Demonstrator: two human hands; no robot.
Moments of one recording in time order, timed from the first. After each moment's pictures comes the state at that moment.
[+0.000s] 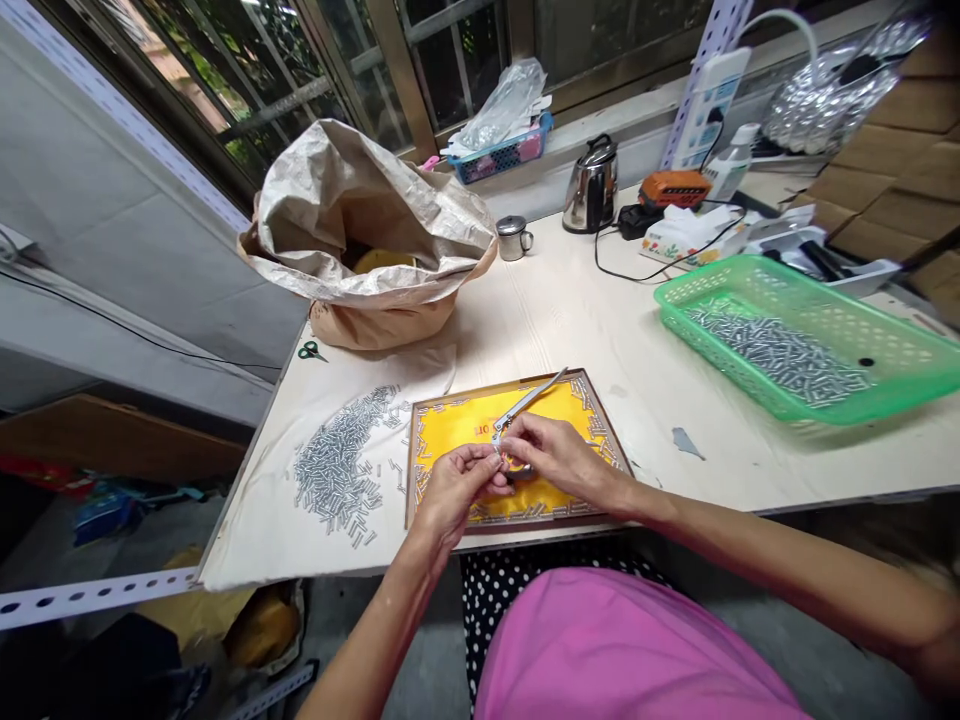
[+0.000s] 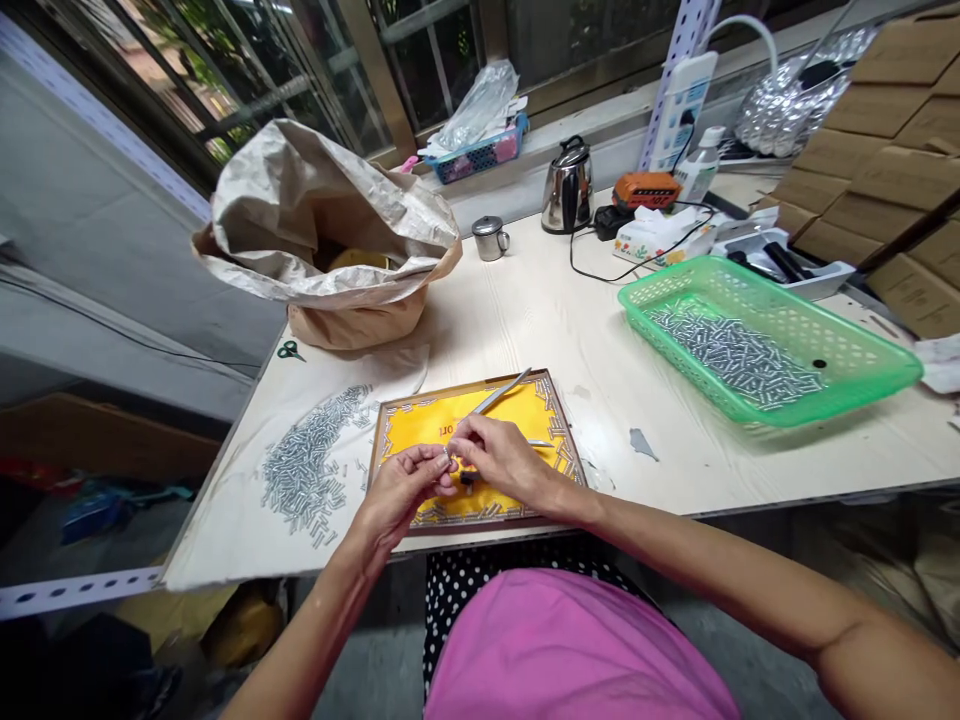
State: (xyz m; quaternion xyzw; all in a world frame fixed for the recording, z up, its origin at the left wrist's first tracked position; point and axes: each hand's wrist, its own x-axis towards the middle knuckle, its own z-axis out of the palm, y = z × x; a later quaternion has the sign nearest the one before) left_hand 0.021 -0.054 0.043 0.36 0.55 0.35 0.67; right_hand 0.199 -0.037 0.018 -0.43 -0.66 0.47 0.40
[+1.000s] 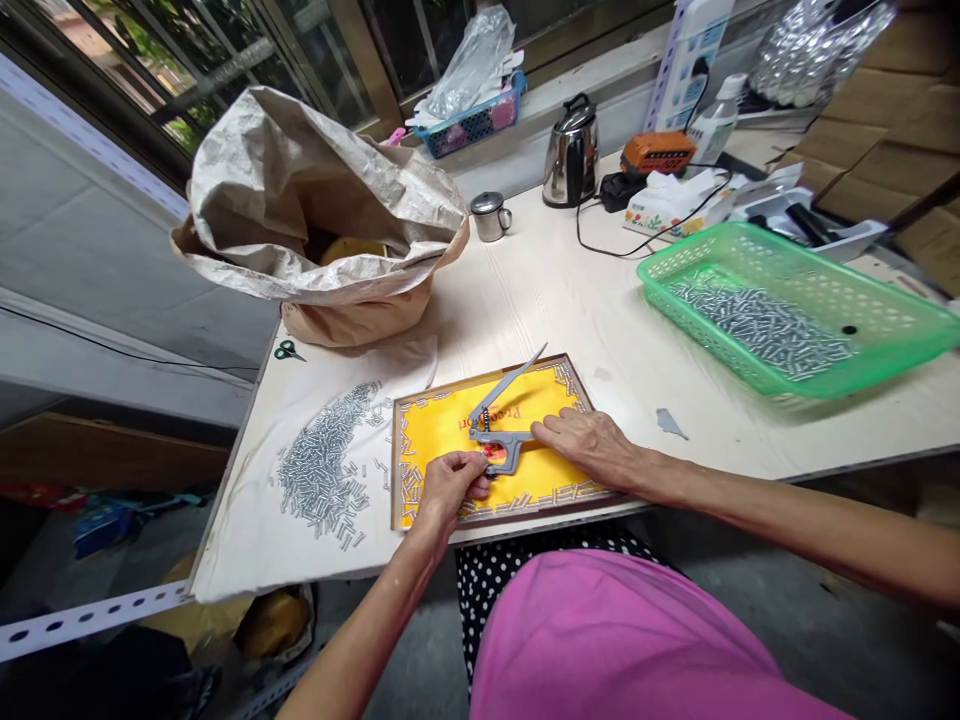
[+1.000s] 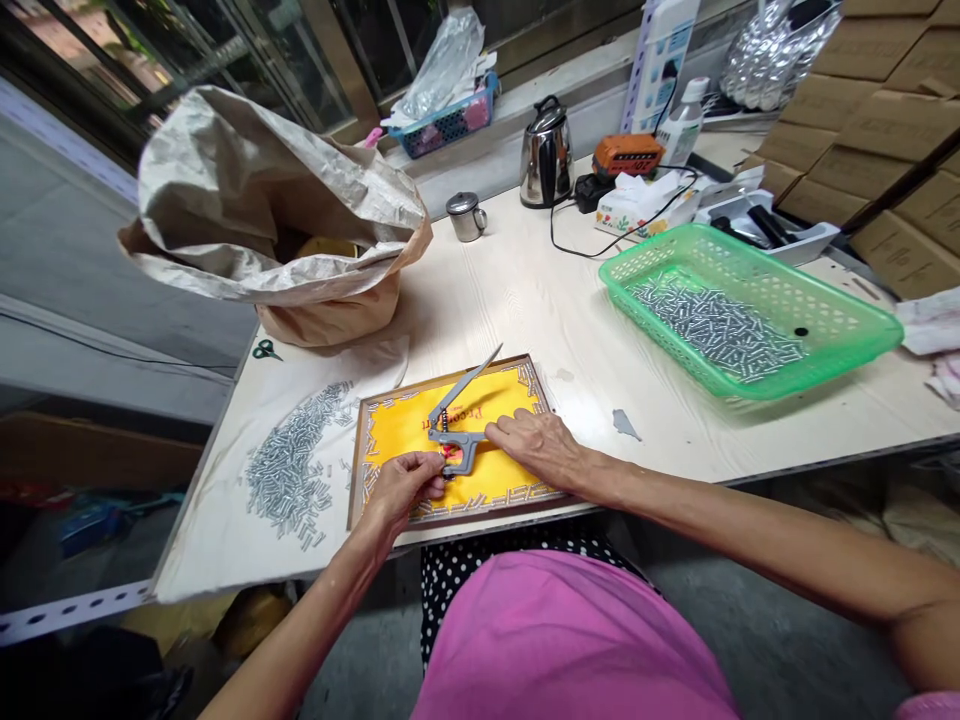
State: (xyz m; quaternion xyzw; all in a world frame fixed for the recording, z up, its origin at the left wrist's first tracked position) left_hand 0.025 -0.046 -0.002 0.34 0.67 0.27 0.61; right_hand 0.266 -0.045 -0.030 -0.42 -0.90 -0.02 0.12
